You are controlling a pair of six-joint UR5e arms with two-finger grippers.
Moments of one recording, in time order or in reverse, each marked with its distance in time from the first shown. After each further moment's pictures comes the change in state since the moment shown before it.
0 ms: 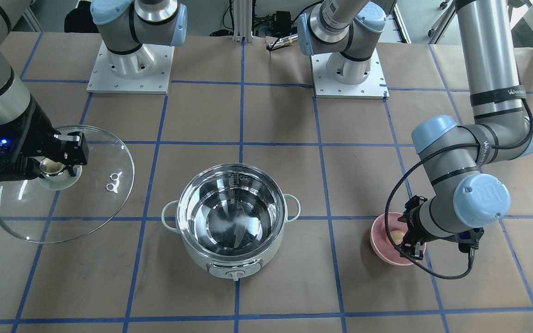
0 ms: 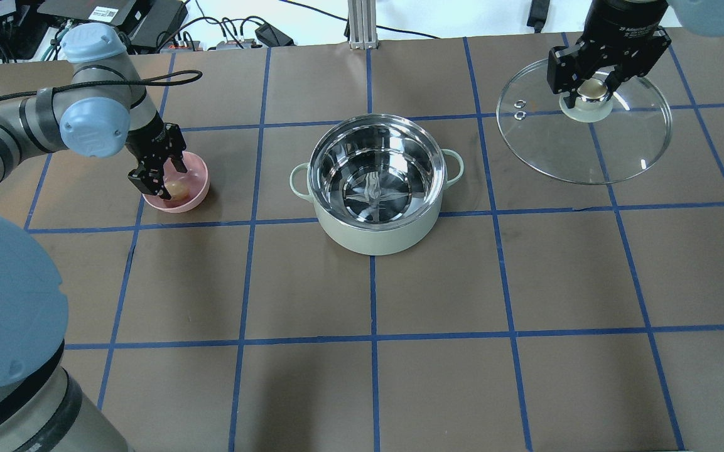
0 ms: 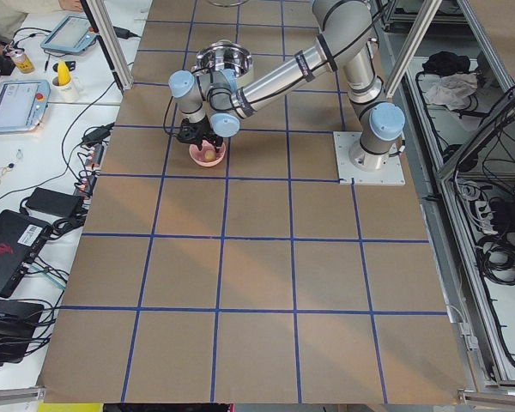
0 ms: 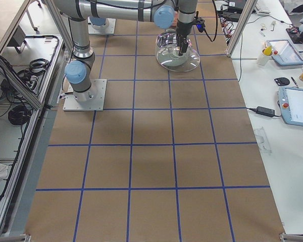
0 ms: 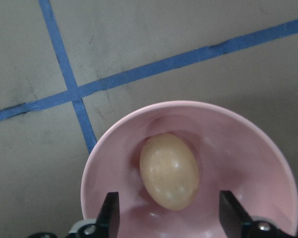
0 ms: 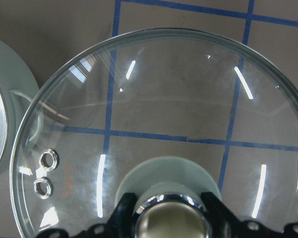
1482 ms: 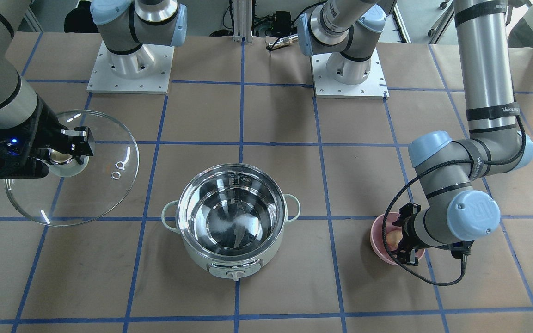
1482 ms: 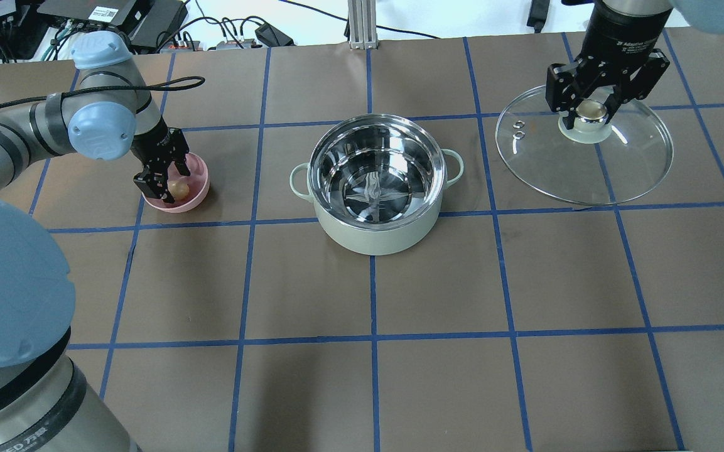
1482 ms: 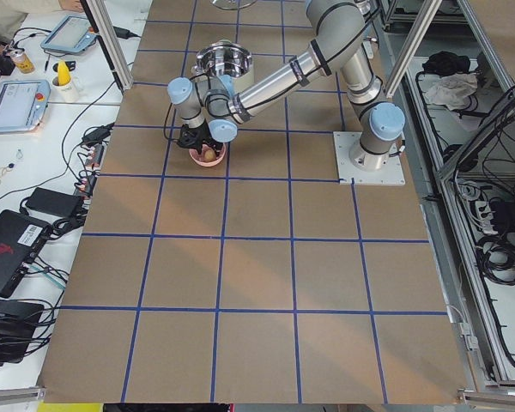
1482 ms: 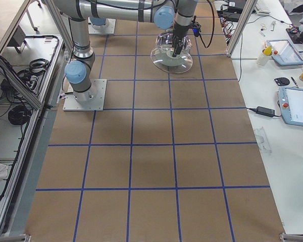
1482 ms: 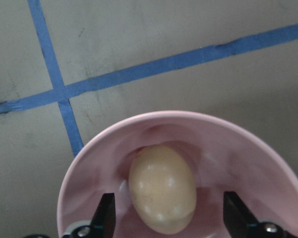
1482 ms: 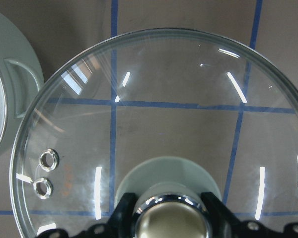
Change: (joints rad) left arm 0.002 -0.037 0.007 0.010 -0.002 -0.023; right arm -0.003 0.002 0.001 0.113 0.011 0.058
